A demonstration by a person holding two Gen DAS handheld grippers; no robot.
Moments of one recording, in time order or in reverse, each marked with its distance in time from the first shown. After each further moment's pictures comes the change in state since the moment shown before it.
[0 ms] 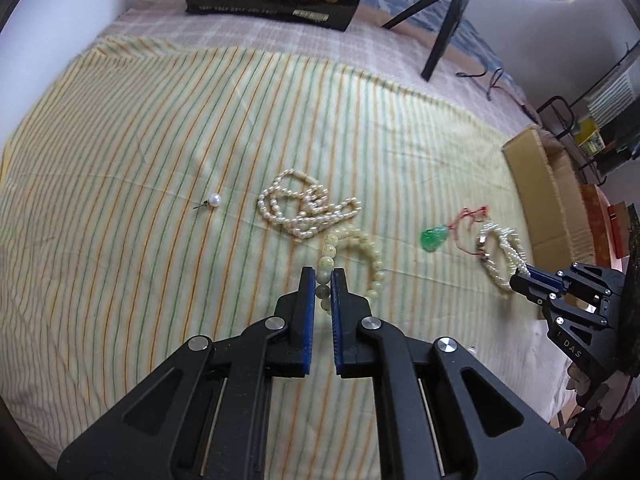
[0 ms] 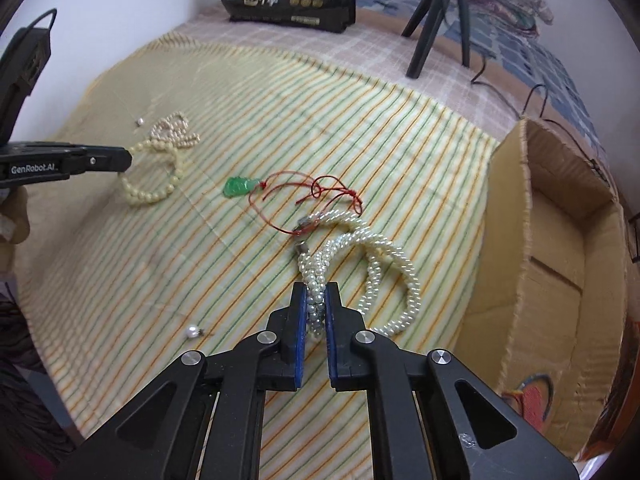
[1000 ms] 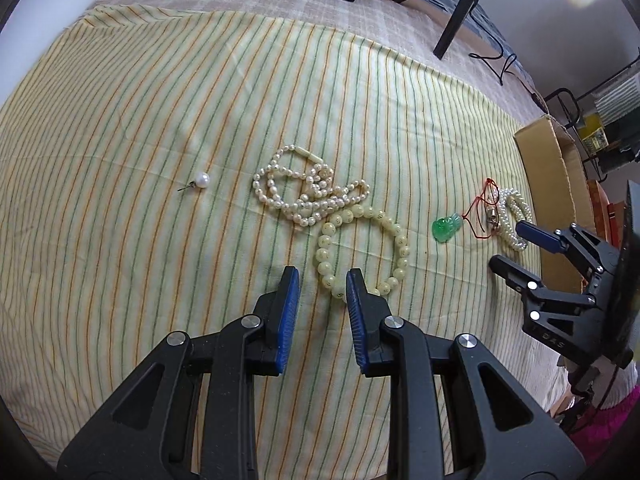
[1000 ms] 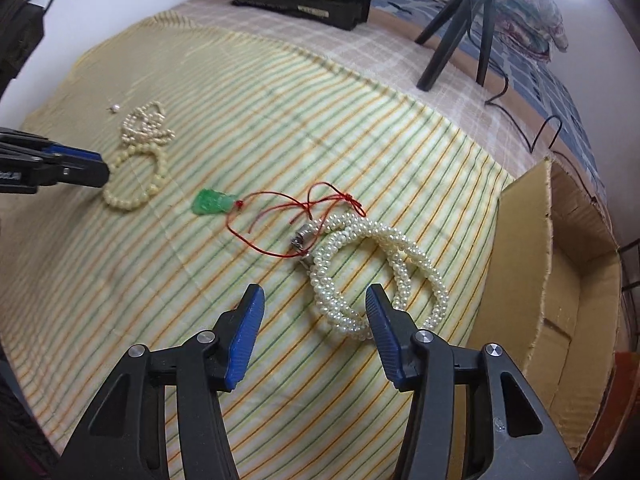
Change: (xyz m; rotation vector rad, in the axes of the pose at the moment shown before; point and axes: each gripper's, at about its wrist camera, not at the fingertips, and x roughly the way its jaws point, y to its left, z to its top) left arm 0.030 0.001 0.006 -0.032 0.113 0.003; right arm 0.041 0.003 0.023 -0.099 0.039 -0.074
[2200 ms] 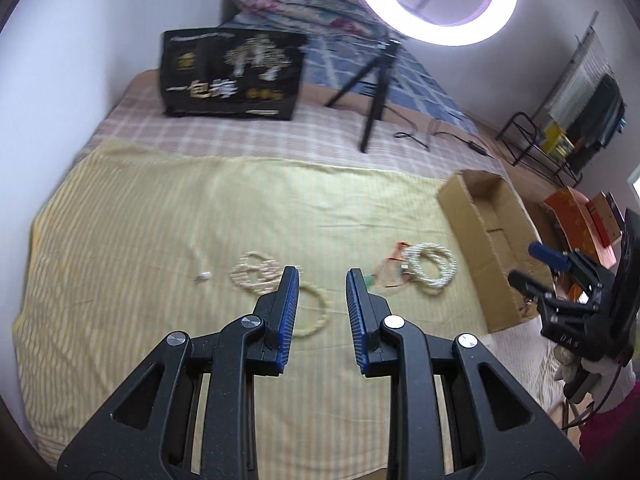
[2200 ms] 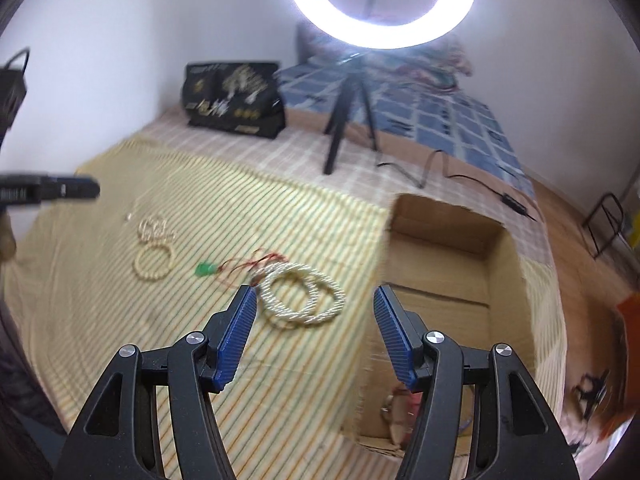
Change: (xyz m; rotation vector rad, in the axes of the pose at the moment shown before) left arm -0.117 -0.033 -0.011 0.139 -0.315 -0.037; right arm -0.114 -0.029 -0.038 0.189 -0.316 -0.098
